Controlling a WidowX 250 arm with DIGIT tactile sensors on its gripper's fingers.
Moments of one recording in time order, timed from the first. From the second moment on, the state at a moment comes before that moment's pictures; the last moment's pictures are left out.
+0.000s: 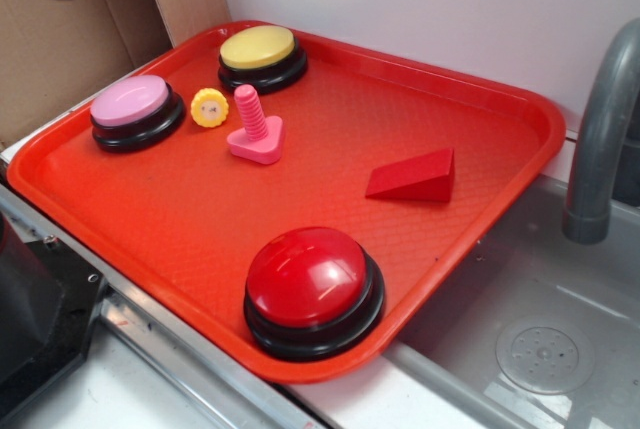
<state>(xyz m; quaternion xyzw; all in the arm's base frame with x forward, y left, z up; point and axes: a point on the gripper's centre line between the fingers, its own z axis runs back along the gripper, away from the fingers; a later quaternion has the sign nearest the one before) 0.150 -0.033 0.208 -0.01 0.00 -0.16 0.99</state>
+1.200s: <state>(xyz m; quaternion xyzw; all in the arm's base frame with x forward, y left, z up) 0.278 -0.121 0.066 0.00 -0.09 -0.44 0.90</state>
